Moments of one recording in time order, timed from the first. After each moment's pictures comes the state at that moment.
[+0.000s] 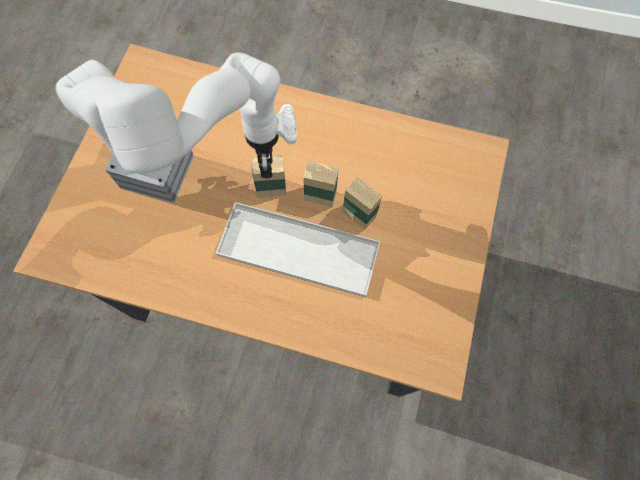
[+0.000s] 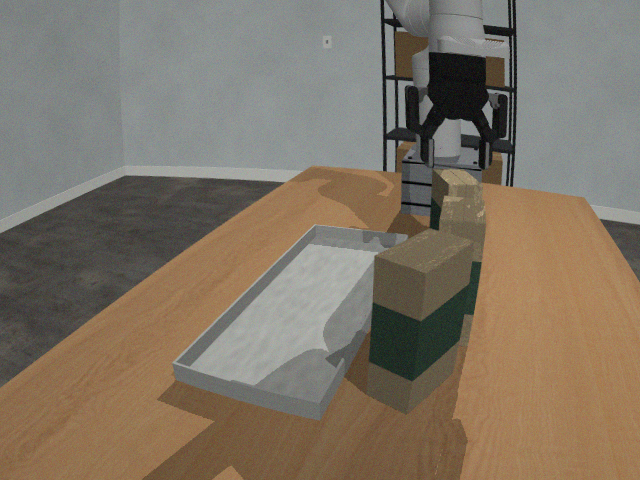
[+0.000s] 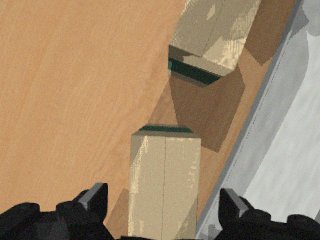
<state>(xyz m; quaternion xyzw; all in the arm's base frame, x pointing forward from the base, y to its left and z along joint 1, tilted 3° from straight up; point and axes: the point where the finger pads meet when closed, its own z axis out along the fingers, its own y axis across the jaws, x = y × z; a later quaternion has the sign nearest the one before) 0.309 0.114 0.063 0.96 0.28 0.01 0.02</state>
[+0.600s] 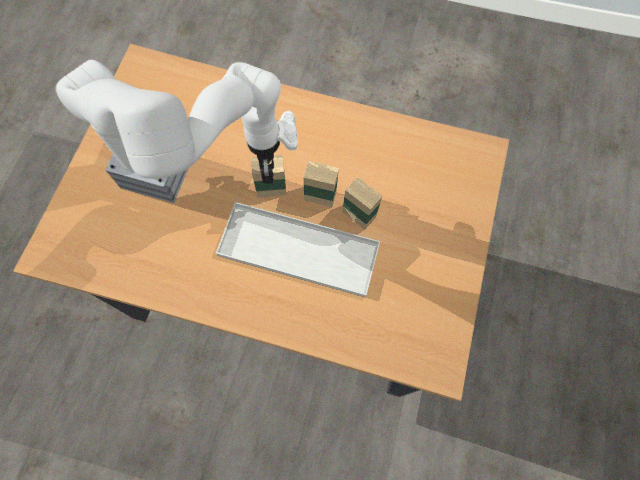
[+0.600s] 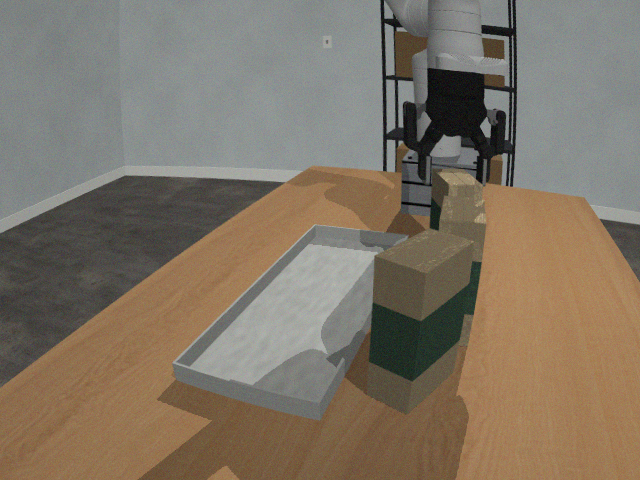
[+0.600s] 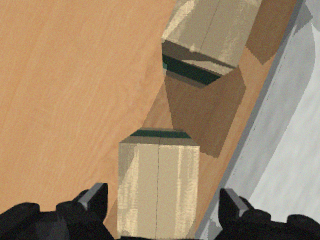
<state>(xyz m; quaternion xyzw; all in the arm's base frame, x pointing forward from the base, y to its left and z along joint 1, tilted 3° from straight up) 0.314 0.111 0.042 0.96 0.27 0.02 0.02</state>
